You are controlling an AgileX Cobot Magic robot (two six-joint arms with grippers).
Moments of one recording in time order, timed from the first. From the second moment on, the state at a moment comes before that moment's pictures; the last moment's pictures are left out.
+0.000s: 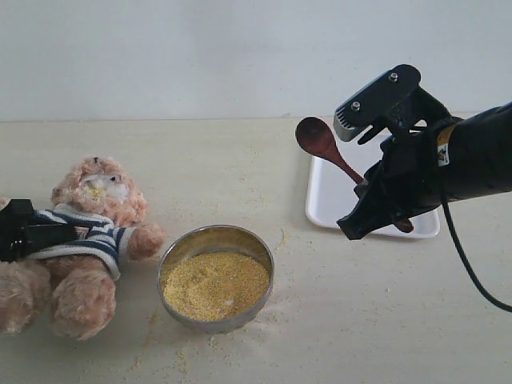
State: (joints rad) left arm 0.36 1.89 -0.59 -1.74 0.86 1.55; right arm 0.54 1.41 -0.79 -0.17 0.29 -0.09
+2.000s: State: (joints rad) left arm 0.83 1.78 -0.59 -1.40 1.21 1.29; right arm 0.54 1.41 -0.79 -0.17 0.29 -0.09
